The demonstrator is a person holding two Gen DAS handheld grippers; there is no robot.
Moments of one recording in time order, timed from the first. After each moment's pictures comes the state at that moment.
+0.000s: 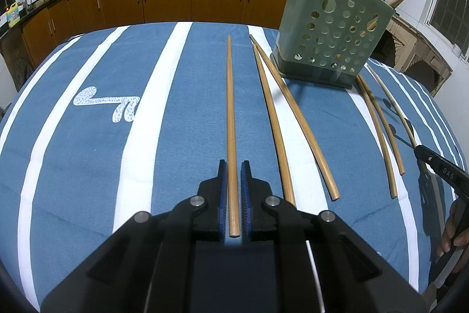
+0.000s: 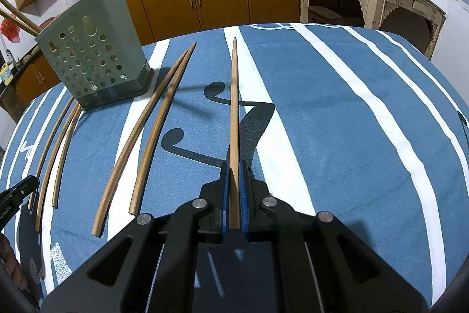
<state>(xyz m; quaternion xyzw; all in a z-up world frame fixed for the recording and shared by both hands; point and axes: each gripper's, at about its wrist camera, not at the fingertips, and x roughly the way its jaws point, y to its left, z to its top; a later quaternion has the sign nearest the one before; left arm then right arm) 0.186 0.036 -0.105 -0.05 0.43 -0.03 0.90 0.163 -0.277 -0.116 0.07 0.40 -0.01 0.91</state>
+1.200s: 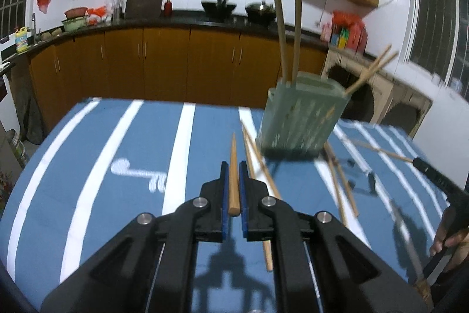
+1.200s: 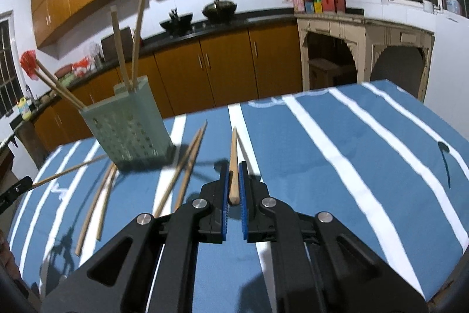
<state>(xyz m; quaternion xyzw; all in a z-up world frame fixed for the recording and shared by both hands) 0.140 0.058 -0.008 -0.06 0.28 -0.05 0.96 0.118 -0.301 -0.040 0.10 0.24 0.00 0.96</state>
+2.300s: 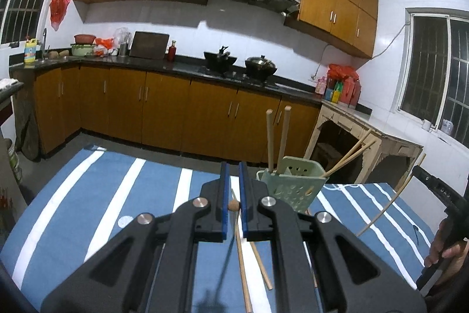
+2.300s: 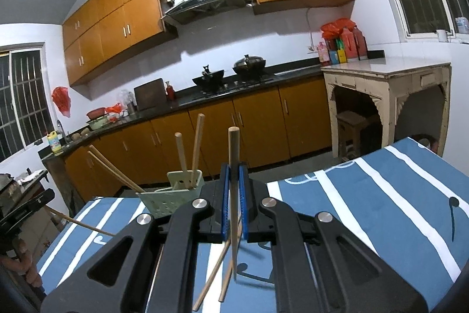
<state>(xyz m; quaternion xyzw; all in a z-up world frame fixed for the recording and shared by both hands) 0.126 0.072 0.073 -0.10 0.17 -0.05 0.98 0.103 -0.291 0.051 0.12 0.12 0.07 0.98</state>
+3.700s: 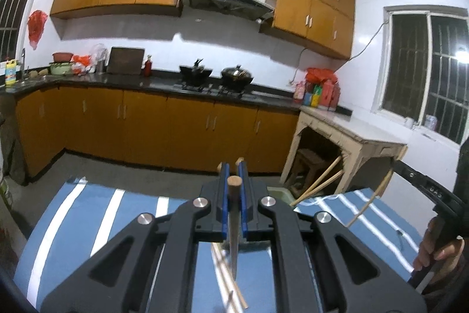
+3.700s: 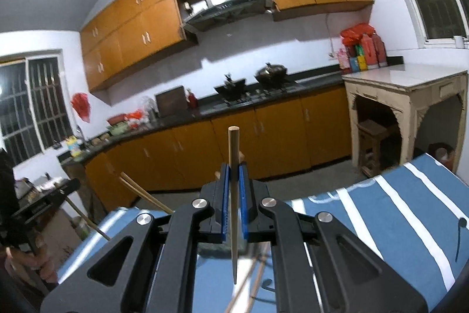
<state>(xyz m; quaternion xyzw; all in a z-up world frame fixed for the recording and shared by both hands) 0.141 0.045 0.135 -0.08 0.14 -0.11 0.98 0.103 -0.289 0.106 0.13 0.10 0.14 0.98</state>
